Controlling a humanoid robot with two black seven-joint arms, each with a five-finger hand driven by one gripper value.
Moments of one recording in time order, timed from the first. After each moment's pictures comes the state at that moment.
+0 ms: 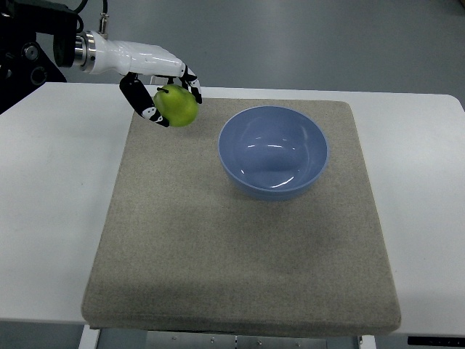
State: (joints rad) left arm -1.29 0.63 -0.37 -1.08 1.70 -0.48 -0.48; right arm 0.01 0.00 0.10 0.03 -0.04 0.07 0.11
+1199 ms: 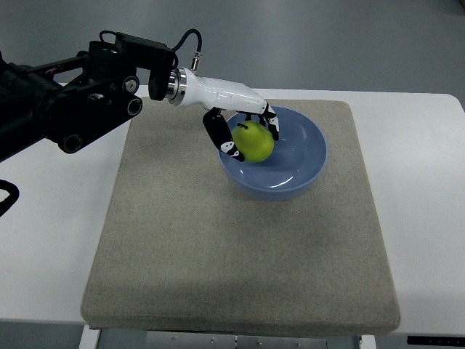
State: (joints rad) left arm -1.24 0.31 -0.37 -0.96 1.70 -0.46 -0.47; right arm 0.01 0.00 0.10 0.03 -0.04 0.07 0.11
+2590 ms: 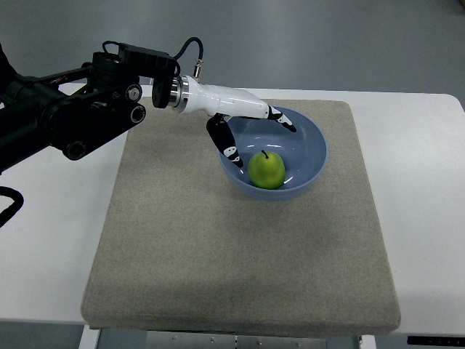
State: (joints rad) left arm -1.22 0.30 -0.38 -0.95 1.67 -0.44 -0.47; right arm 0.01 0.00 0.10 0.03 -0.04 0.07 0.11
